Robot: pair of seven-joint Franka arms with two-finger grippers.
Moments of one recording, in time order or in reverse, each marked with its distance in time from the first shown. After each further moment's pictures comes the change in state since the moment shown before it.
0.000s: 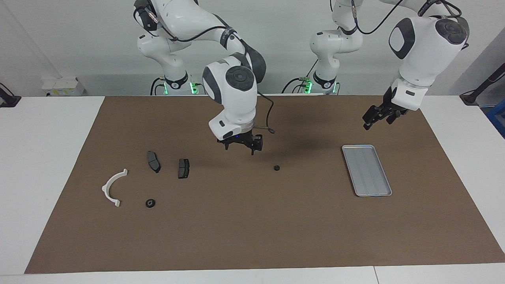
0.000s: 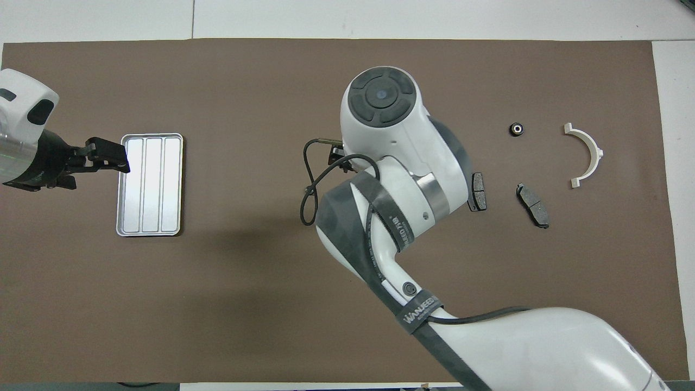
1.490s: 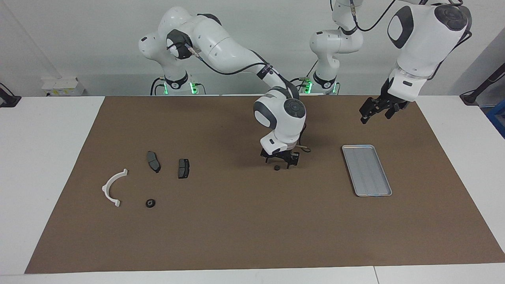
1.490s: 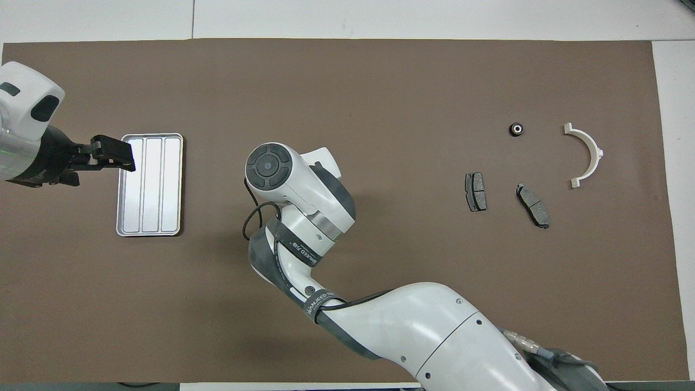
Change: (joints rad) left arm -0.053 -0.002 0.020 0.099 0.000 -0.095 0.001; right arm 0.174 0.340 -0.019 0.170 -0.062 0.198 0.239
